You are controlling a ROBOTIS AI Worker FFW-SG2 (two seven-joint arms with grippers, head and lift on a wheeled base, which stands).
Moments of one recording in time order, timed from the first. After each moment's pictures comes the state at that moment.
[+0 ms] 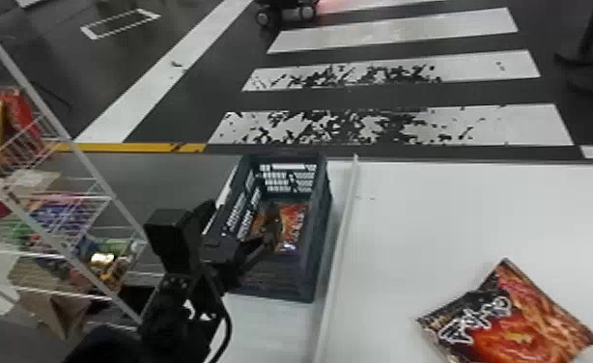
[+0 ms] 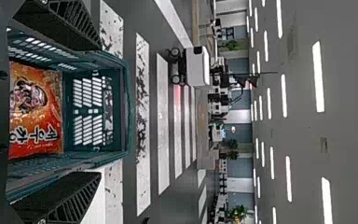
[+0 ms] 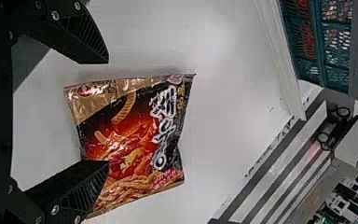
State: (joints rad) left arm 0.52 0.37 0.04 -2.25 0.32 0.29 0.22; right arm 0.58 -0.30 0.66 -2.31 0.46 0.98 -0.19
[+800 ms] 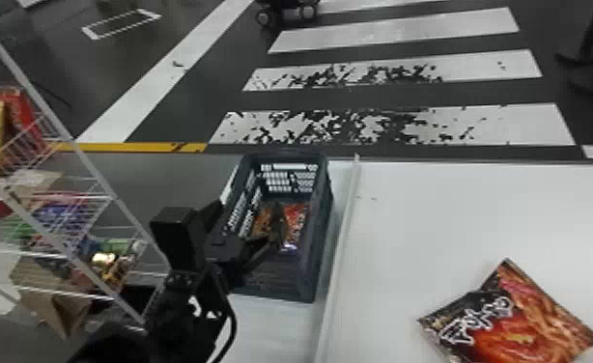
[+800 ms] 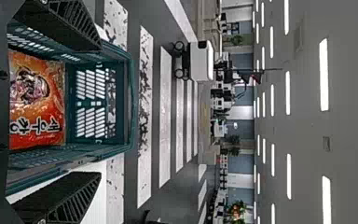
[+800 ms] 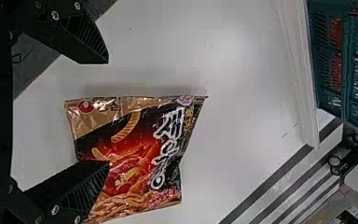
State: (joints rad) left arm 0.49 0.36 0.04 -2.23 0.34 0.29 0.20; right arm 0.45 -0.32 0.78 -2.23 0.49 1.10 -0.18
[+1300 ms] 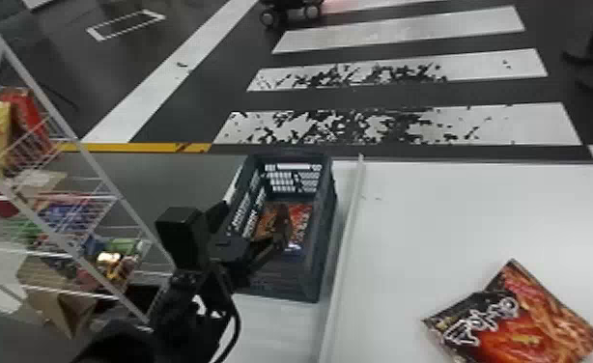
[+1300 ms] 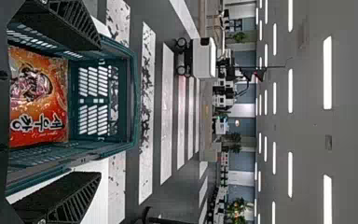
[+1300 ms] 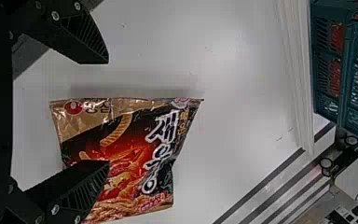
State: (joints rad) left arm 0.49 0.36 0.04 -2.21 0.35 0.29 0.18; right arm 0.42 -0.32 0.79 -2.17 0.49 1.05 -0.19
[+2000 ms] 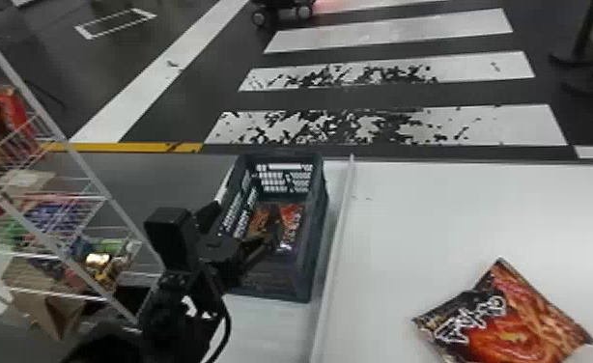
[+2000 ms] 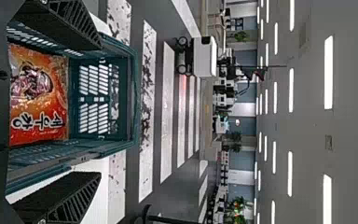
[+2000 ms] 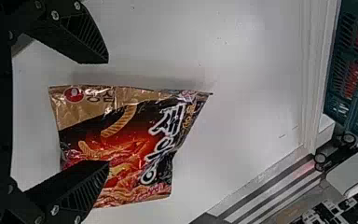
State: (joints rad) left arm 0.49 0.36 0.04 -2.21 0.36 0.29 0.18; right arm 0.39 -0.33 0.82 -2.09 0.55 1.03 -0.24
